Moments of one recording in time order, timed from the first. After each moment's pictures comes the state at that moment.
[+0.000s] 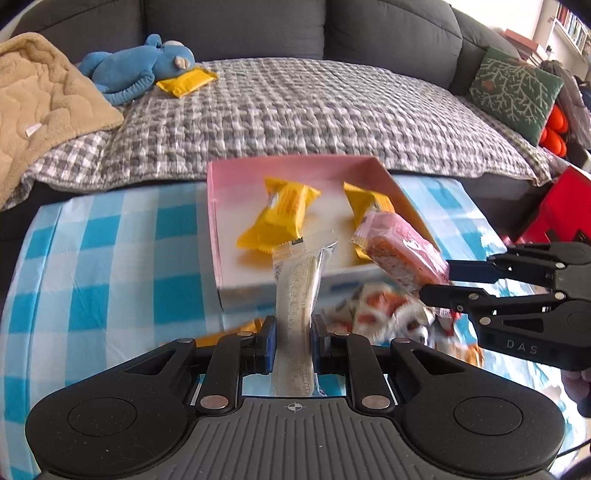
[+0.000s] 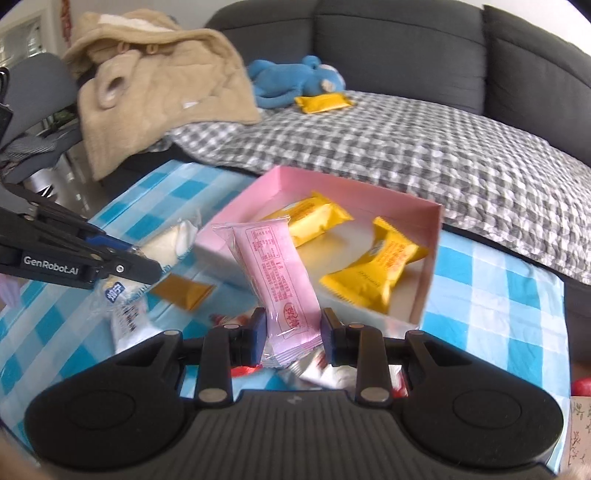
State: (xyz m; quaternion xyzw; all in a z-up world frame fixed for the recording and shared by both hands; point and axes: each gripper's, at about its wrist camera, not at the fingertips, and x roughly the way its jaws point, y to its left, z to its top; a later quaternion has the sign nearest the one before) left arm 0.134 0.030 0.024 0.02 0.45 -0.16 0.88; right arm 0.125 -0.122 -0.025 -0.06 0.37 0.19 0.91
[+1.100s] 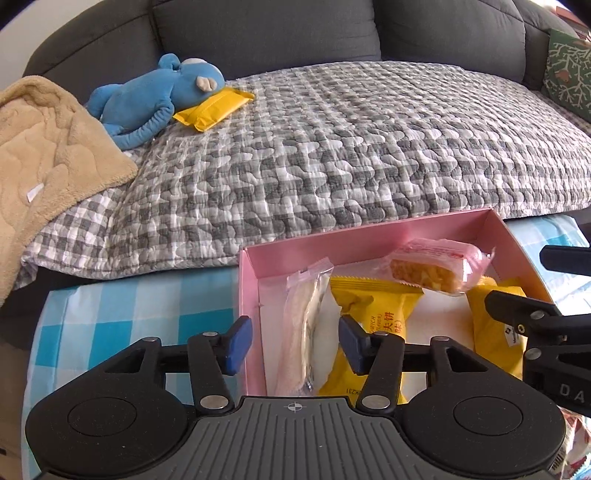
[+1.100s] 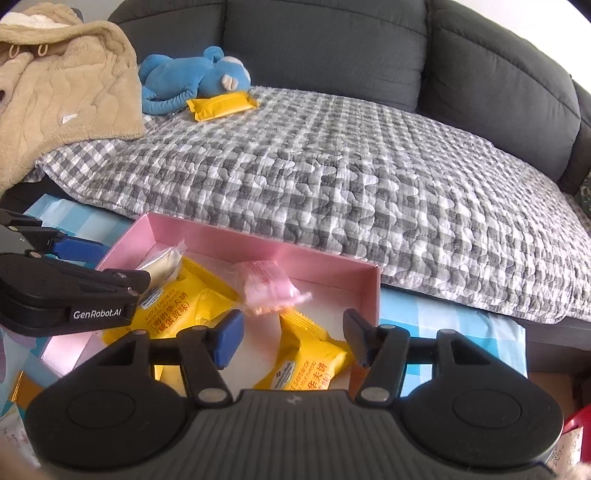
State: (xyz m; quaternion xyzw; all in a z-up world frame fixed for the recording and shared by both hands) left arm 0.273 -0.010 -0.016 0.09 0.43 -0.06 0.90; right arm 0.242 -0.111 -0.033 -0.08 0.38 0.05 0.92
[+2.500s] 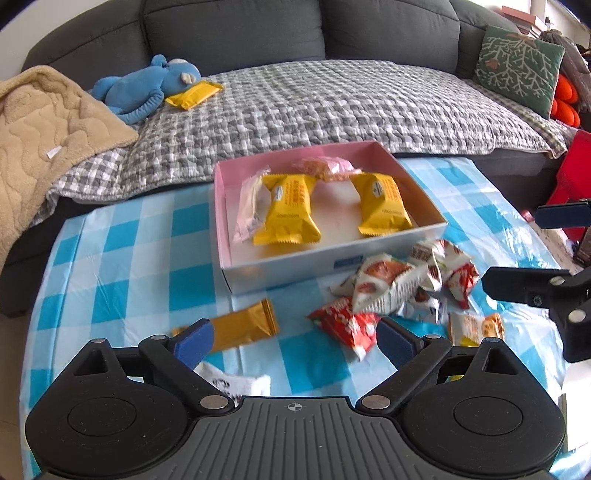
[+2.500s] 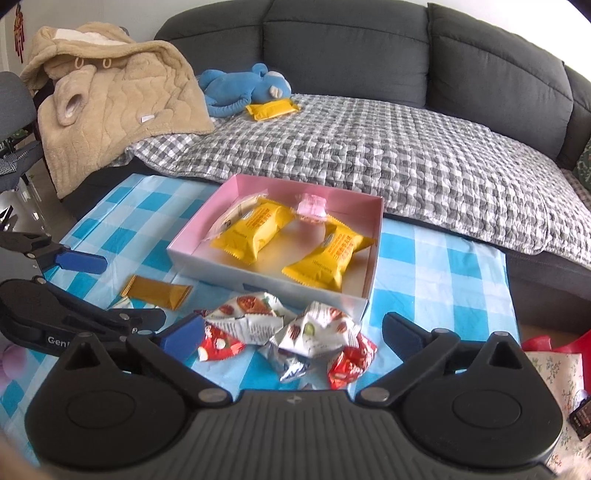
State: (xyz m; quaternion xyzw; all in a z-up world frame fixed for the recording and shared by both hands) left arm 0.083 0.008 0.011 0.08 0.43 -0.13 0.89; right arm 0.086 -0.129 0.003 -0.04 0.38 0.11 0.92
